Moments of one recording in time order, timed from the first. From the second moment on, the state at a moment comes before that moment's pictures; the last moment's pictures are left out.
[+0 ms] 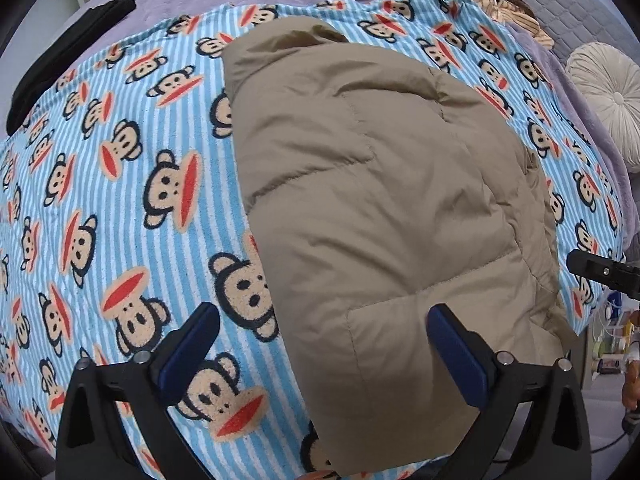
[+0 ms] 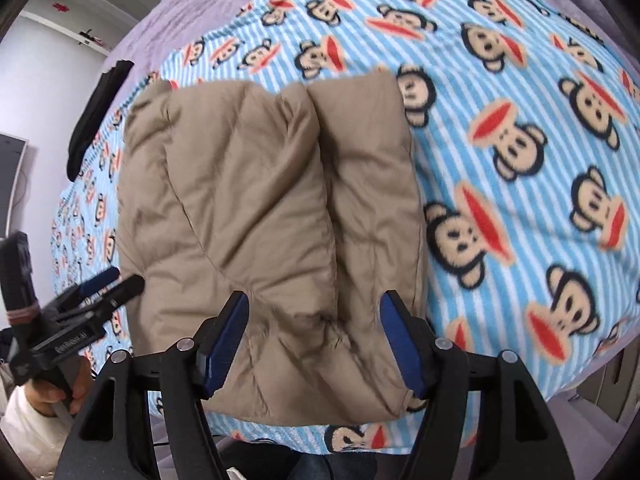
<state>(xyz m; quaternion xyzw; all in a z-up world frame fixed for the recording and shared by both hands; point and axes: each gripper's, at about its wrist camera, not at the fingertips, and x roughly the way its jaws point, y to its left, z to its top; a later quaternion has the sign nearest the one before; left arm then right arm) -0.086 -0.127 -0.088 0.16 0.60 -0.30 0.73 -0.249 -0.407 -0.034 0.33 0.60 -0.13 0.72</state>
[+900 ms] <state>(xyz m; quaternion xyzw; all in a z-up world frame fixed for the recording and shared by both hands) -0.028 -0.131 -0.134 -0.02 0.68 -0.36 0.64 -0.207 -0.467 -0.113 0.37 0.63 -0.01 0.68</state>
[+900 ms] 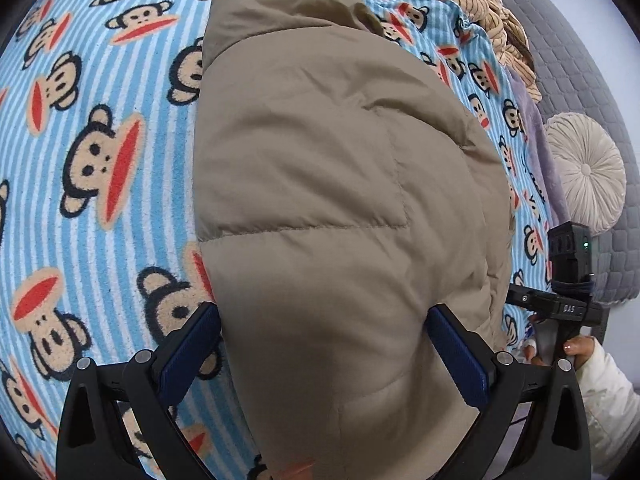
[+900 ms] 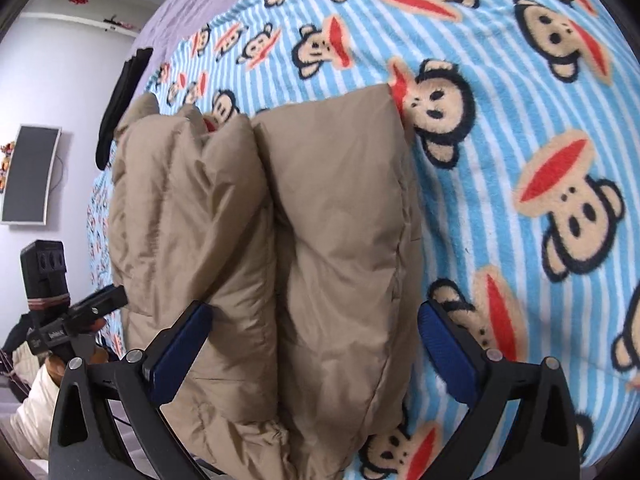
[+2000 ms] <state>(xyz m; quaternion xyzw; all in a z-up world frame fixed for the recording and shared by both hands) -0.032 -0.148 -0.095 0.01 0.61 -0.38 0.70 -0.177 -0.450 -0.148 0.53 0.56 0.07 0.63</state>
